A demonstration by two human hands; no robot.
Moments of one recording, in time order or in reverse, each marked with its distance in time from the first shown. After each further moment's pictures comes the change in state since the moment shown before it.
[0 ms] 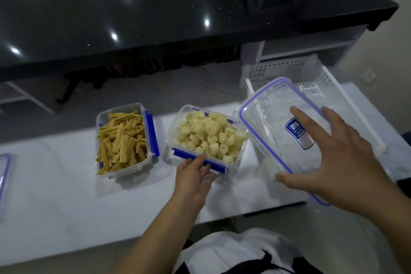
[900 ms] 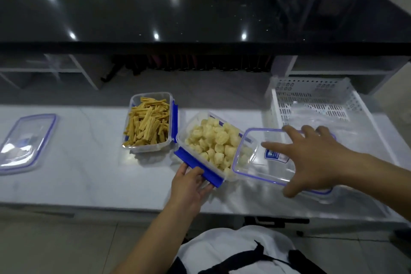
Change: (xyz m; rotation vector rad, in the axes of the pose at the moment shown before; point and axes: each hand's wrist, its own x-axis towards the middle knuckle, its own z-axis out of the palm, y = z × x) left_hand -0.014 -0.027 -0.047 -0.148 -0.025 0.221; right_hand 0.061 -0.019 0.008 -0.723 -0.480 -0.437
